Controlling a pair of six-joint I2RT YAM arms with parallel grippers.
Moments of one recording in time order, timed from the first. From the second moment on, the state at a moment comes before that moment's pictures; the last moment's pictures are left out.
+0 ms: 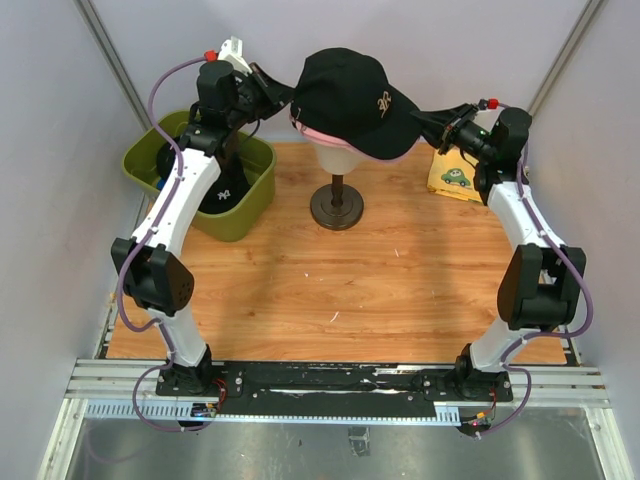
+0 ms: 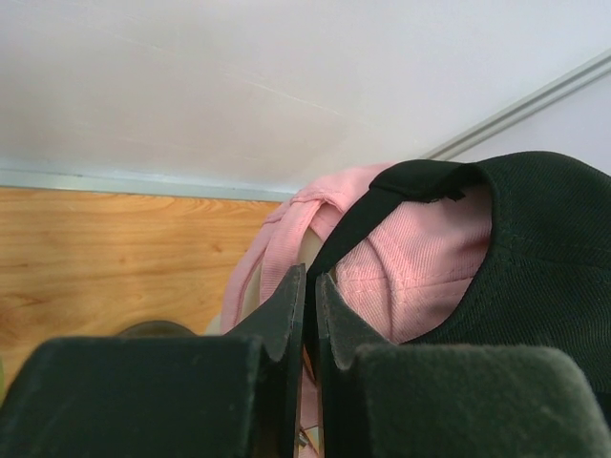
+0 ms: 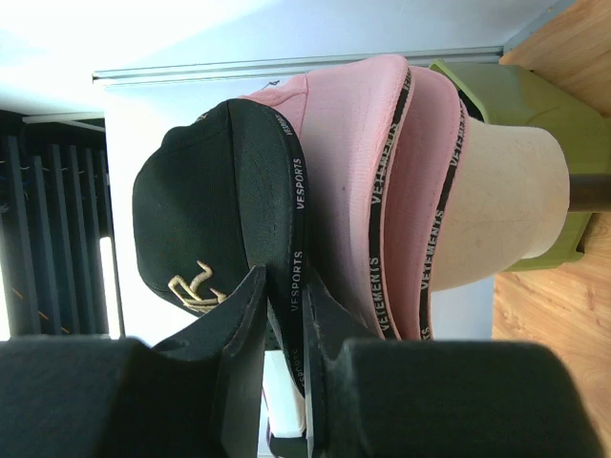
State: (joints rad) left arm -0.26 1.79 1.90 -0.19 0.22 -0.73; right arm -0.05 1.67 1.37 0.39 -0.86 1.69
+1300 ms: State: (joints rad) left arm -0.26 1.70 1.87 -0.25 0.20 -0.83; right arm -0.06 1.77 1.46 0.57 -0.88 1.88
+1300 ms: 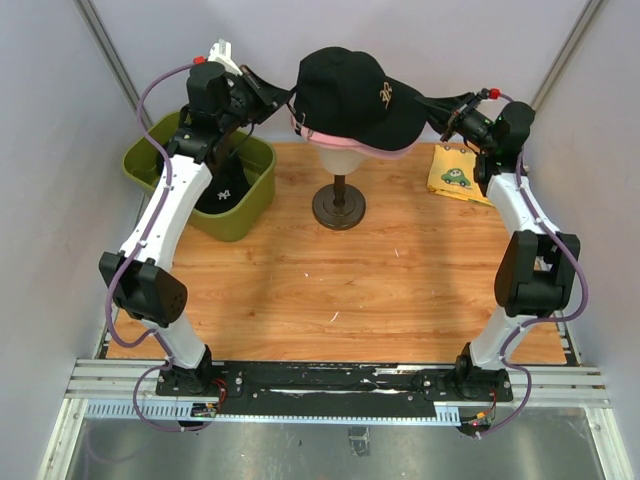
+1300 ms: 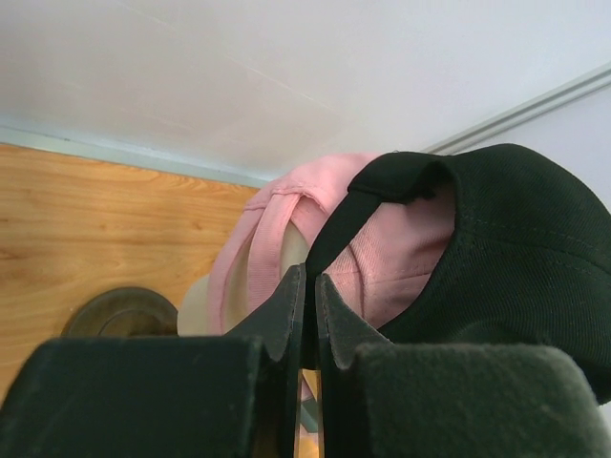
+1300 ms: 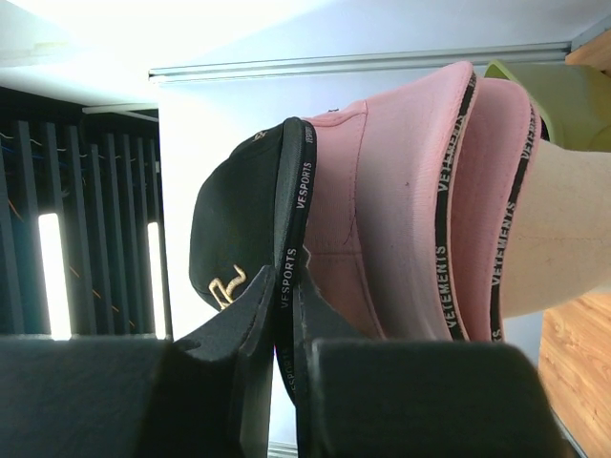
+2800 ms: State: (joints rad) left arm -0.30 1.71 1.87 -0.30 0.16 -0.83; right arm -0.06 1.61 1.29 0.46 -0.82 1.73
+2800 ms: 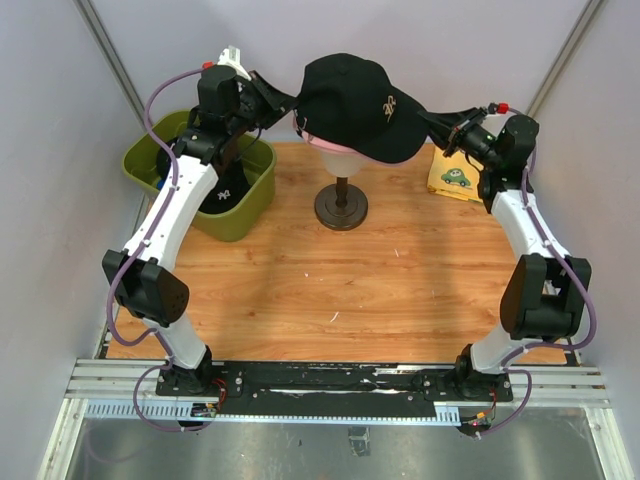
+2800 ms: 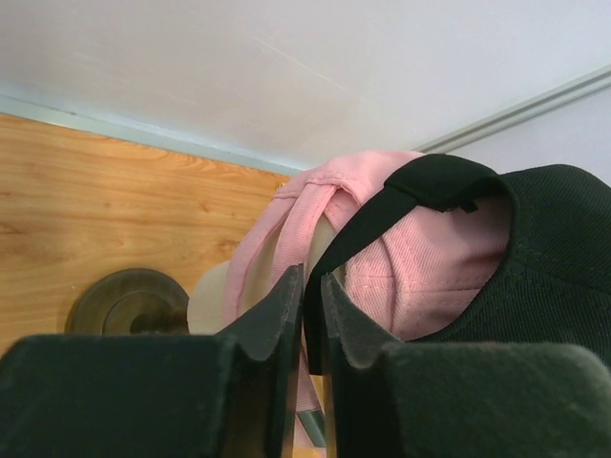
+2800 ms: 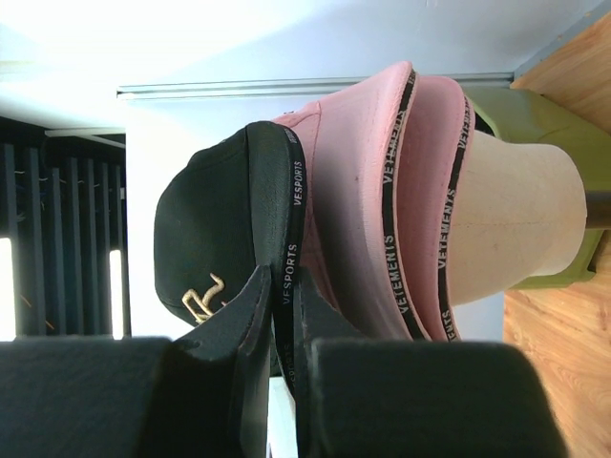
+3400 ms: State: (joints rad) left arm -0.30 1.68 1.87 -0.40 0.08 -0.84; right arm -0.08 1.57 1.26 0.37 -0.80 1.66
